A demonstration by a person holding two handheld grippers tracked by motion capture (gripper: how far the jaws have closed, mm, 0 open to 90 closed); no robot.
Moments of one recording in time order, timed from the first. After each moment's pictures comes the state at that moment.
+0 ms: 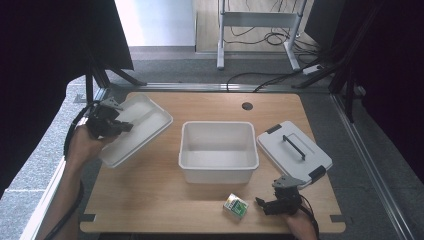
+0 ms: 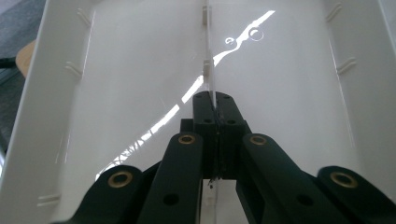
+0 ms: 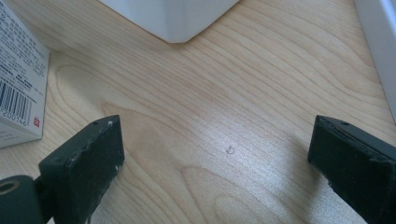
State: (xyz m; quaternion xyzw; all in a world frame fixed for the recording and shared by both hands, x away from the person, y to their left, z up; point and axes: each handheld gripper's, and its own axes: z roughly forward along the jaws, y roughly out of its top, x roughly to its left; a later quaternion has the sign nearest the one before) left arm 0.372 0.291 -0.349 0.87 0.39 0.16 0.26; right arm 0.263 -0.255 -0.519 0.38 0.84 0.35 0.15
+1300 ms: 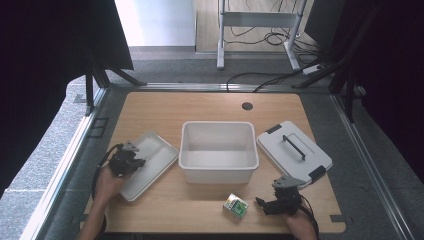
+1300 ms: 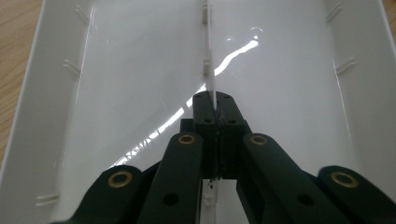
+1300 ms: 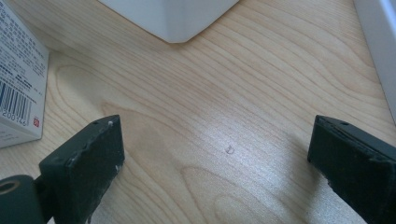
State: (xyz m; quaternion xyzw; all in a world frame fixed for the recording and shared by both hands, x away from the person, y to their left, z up) left arm 0.345 0.276 -0.496 0.86 0.43 0.13 0.26; right arm 0.263 -0.255 -0.519 0.38 0.84 0.35 0.15
